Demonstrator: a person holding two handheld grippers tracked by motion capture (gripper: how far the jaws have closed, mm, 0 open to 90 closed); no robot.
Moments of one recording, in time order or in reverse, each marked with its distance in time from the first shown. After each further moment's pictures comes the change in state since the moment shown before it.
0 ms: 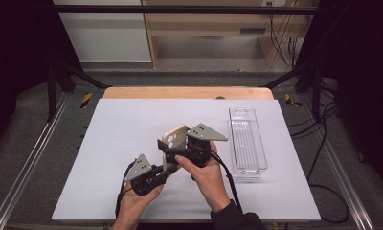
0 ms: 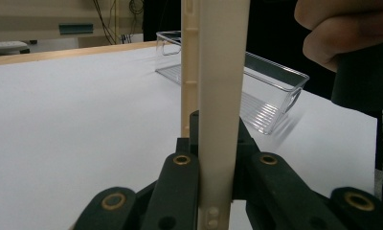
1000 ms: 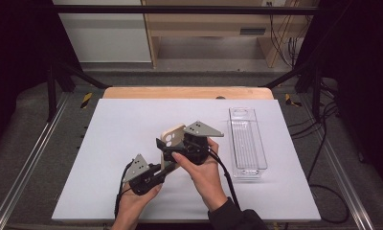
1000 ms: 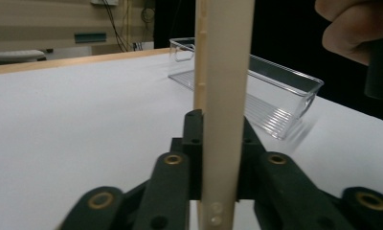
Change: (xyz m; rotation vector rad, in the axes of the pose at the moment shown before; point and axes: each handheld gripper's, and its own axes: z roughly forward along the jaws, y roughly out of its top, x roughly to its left) left arm 0.005 -0.004 -0.002 -0.035 0.045 0.009; right arm 0.004 0.008 0.005 0.067 -0.038 0.012
